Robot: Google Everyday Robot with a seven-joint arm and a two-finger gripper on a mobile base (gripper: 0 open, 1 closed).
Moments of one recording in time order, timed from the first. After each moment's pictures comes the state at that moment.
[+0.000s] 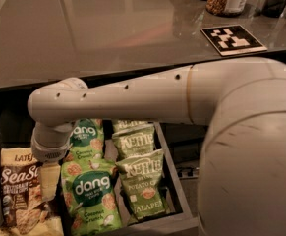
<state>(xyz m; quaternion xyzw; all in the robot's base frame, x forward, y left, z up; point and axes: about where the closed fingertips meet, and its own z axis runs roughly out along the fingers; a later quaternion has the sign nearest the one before) 0.428 0.277 0.674 -0.82 0.52 0.18 0.15</state>
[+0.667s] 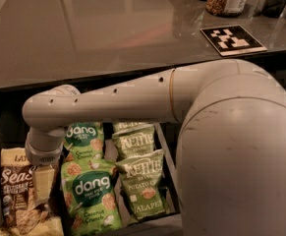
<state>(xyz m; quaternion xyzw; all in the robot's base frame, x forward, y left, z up) 0.426 0.307 0.653 -0.83 0.50 0.19 0.16</state>
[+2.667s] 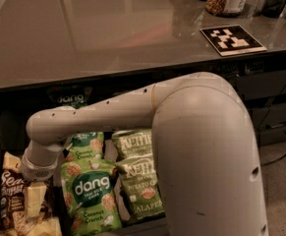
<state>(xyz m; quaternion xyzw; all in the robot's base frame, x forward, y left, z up) 0.394 0.343 0.599 -0.81 0.49 0.28 0.14</state>
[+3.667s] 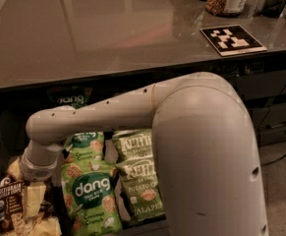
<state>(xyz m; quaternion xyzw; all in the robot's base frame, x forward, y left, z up) 0.394 0.343 0.600 -0.81 0.49 0.28 0.14</state>
